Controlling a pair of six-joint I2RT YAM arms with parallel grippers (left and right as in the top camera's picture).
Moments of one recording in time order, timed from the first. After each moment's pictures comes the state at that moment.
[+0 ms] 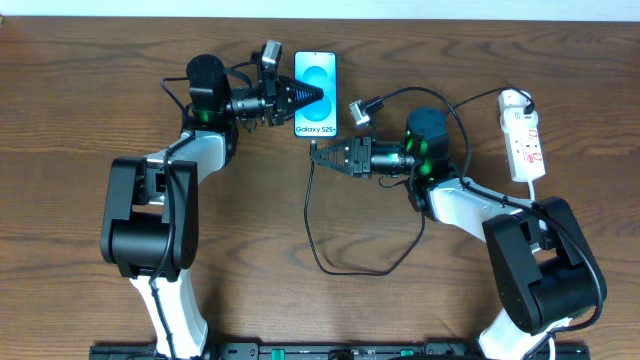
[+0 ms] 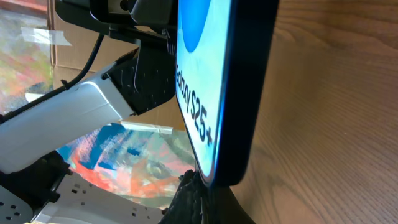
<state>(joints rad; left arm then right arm) -0.10 2.06 1.17 0.87 1.33 -1.37 0.37 1.84 0.85 0.78 -1.13 1.11</state>
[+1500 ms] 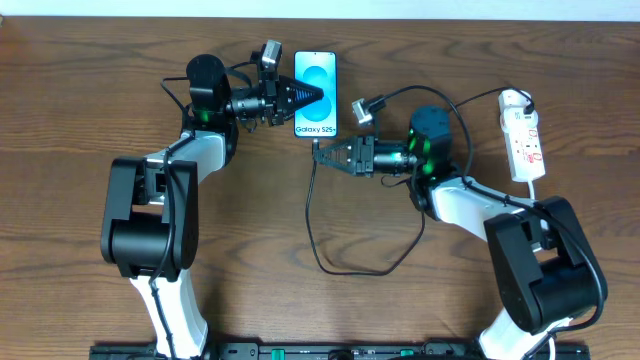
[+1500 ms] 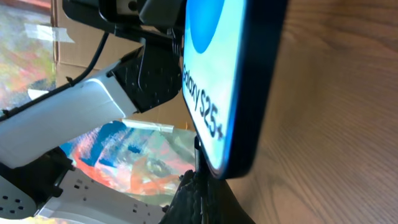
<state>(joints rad) -0.10 2.06 1.17 0.87 1.33 -1.37 0.37 1.84 0.85 0.79 -1.14 1.11</state>
